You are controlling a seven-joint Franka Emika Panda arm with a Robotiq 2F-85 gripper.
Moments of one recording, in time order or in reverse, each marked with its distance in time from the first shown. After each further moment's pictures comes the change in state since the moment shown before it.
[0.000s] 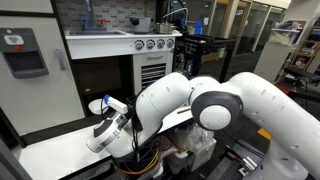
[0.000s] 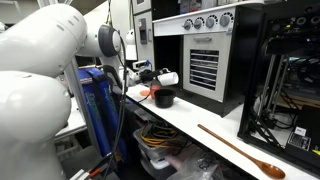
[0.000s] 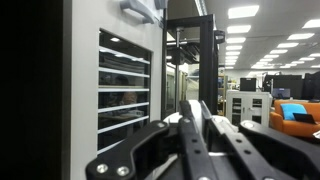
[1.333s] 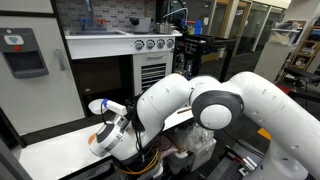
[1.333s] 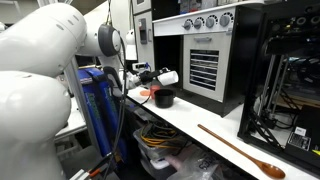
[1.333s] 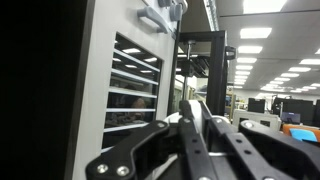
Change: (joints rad) arm 0.000 -0.006 0.003 -0.059 -0.078 0.004 -0.075
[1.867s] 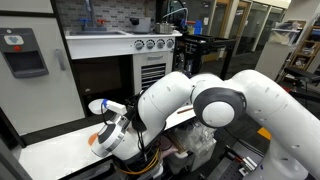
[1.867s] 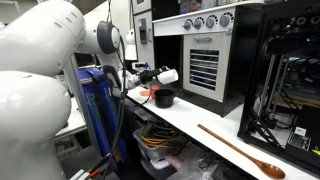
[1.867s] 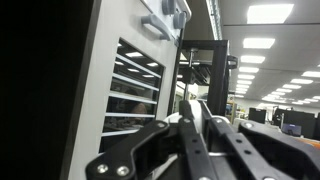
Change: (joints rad) arm 0.000 -0.029 0.000 -0.049 -0.026 0.000 -0.044
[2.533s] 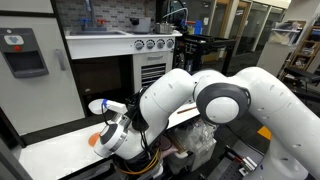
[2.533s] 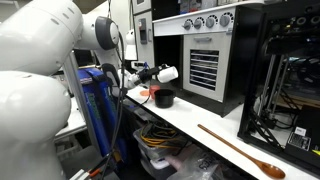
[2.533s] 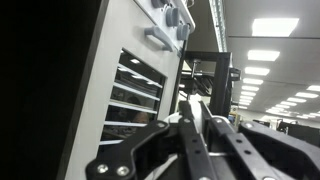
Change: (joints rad) arm -0.001 -0.044 0.000 -0.070 -0.037 0.000 -0.034
